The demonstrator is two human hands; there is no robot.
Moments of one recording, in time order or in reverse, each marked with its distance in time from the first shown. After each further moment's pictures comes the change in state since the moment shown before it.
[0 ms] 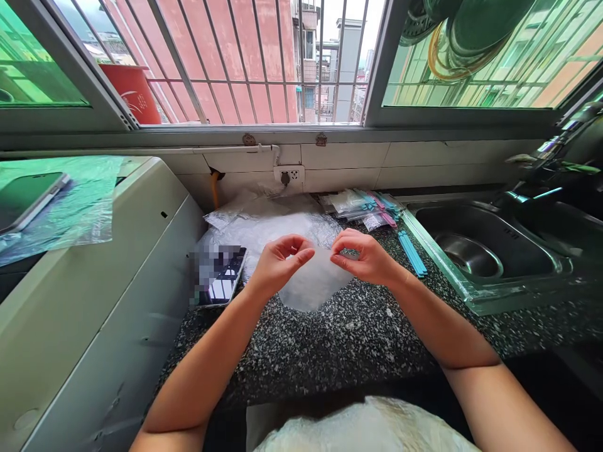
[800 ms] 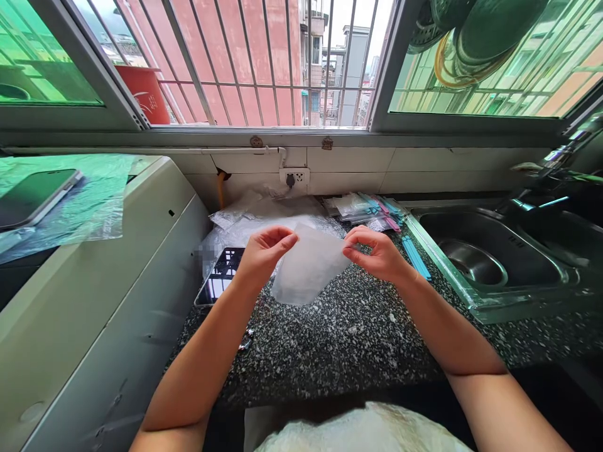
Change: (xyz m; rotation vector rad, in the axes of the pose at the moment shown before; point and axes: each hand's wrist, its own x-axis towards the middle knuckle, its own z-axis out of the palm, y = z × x) left_hand 0.010 0.003 -0.025 -0.129 0.161 0.008; right_hand 0.001 0.008 -0.009 0.044 0.074 0.065
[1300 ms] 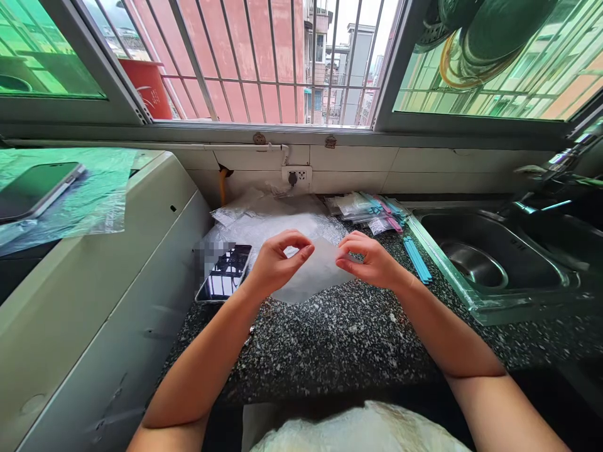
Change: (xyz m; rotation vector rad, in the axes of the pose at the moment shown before) left_hand -0.013 0.007 0.011 0.424 -0.158 0.250; right_hand -0.001 -0.004 0.010 -0.105 -0.133 -0.057
